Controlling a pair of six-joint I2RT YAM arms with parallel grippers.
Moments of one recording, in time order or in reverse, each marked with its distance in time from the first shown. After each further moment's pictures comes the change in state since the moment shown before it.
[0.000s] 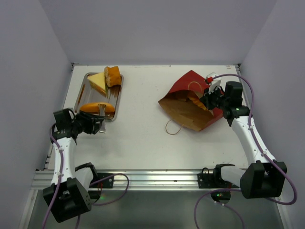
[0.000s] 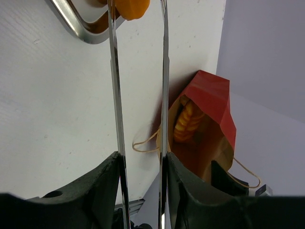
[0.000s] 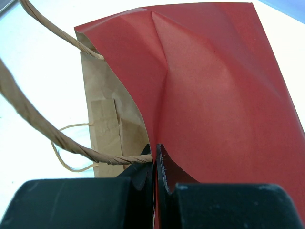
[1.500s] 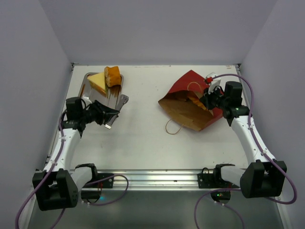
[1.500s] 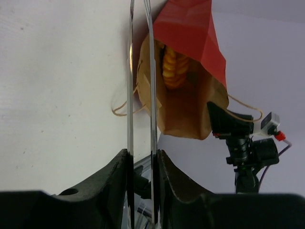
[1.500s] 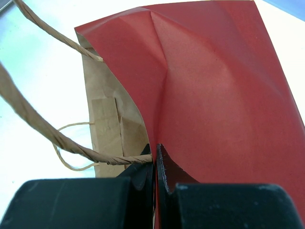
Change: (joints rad) left arm -0.238 0.122 0.079 0.190 0.113 -0.002; right arm 0.000 0.007 0.000 0.001 -0.001 0.000
